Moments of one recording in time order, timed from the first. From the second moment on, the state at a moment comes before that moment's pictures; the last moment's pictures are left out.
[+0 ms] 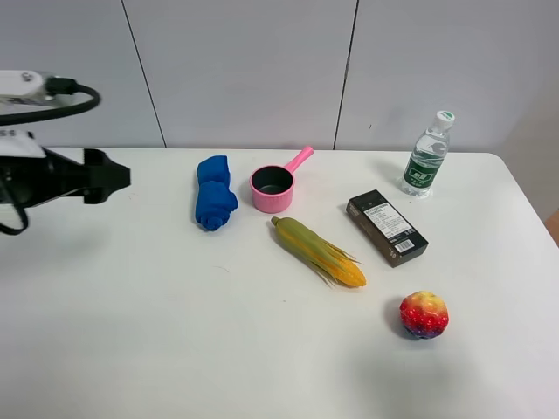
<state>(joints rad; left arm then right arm) -0.24 1.18 -0.71 -0.30 0.29 0.18 -0.04 0.00 -0.49 0.01 1.06 -0.02</state>
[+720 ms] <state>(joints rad) -0.29 1.87 -1.25 -0.36 0.35 0.18 -0.04 0.00 -0.49 0.01 1.06 -0.02</state>
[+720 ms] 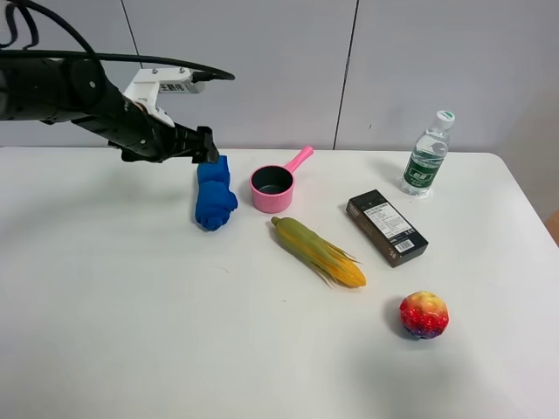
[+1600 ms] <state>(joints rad) -0.29 2.19 -1.42 -0.37 0.36 0.20 -0.04 0.00 -0.49 0.01 1.06 -0.02</state>
